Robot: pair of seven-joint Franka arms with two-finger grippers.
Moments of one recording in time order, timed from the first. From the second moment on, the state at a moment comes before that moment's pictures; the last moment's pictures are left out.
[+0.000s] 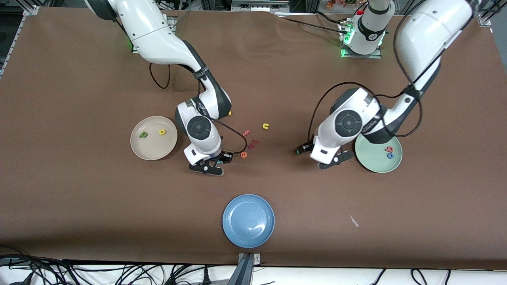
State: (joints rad) left arm 0.15 0.73 -0.71 -1.70 0.41 2.16 -1.11; right arm 0.63 0.84 -0.09 -1.48 0.07 2.36 0.70
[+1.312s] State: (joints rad) left arm -0.07 0.83 -0.54 -1.65 0.46 2.22 -1.03; right arm 0.61 0.54 -0.33 -1.83 0.06 2.18 0.23
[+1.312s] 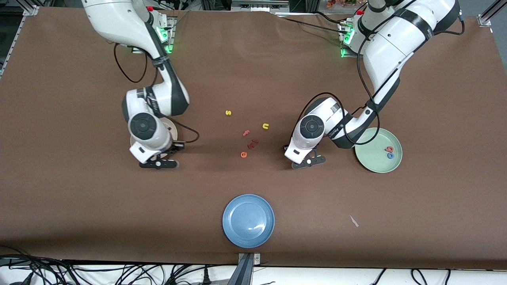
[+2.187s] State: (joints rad) left arm 0.06 0.69 -0.56 -1.55 0.32 1.81 -0.80; right arm 0.62 0.47 -0.38 -2.02 0.06 2.33 0.10
